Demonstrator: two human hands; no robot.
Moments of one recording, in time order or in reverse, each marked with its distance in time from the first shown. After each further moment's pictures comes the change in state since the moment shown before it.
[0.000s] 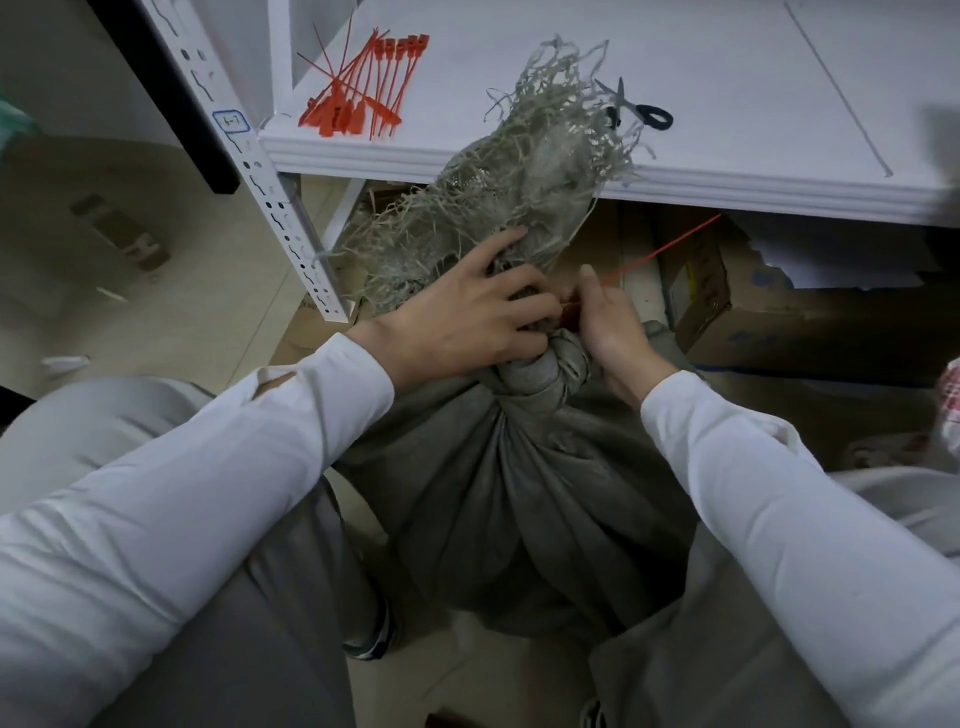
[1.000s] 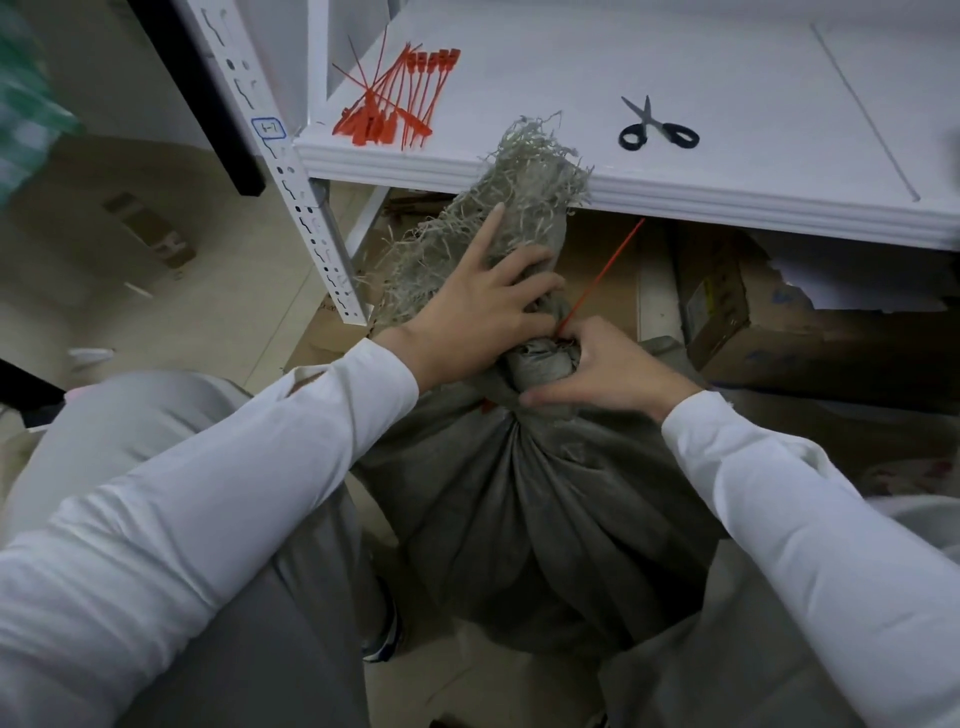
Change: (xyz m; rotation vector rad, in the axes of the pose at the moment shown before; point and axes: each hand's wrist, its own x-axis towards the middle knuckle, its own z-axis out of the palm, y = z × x) left_hand -0.007 -0.005 0.004 -0.043 -0.107 -0.217; right_hand -0.016 -0.004 -0.006 -0.504 -0.484 -0.315
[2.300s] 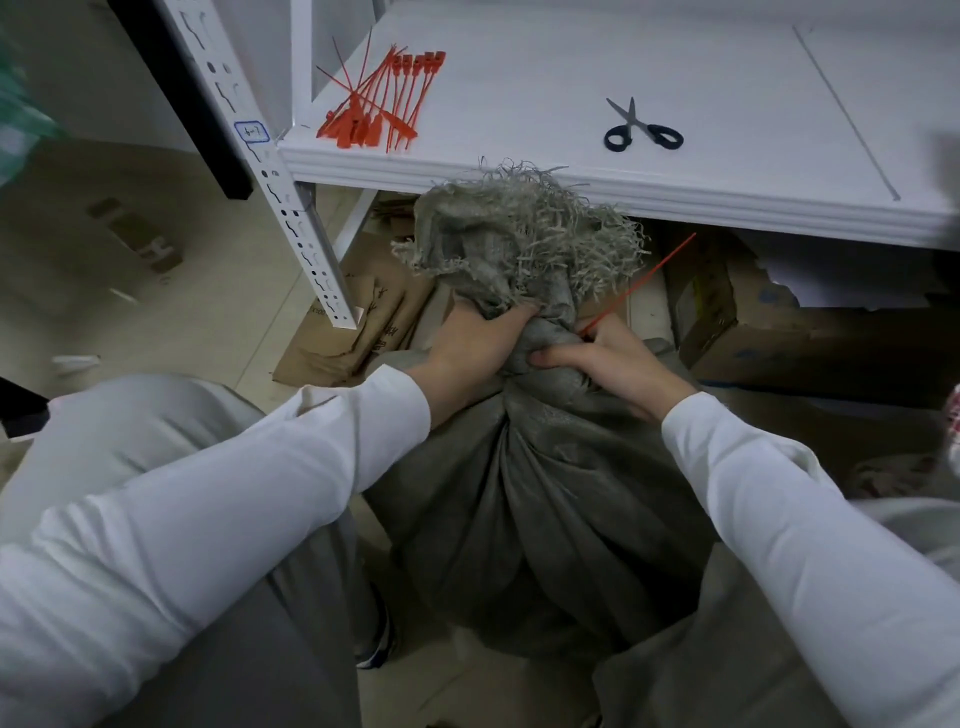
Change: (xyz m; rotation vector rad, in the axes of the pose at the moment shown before) left_hand 0.021 0.037 -0.008 -1.557 -0.098 -1.555; right_hand 0.003 0.018 -0.001 0.490 0.140 0.171
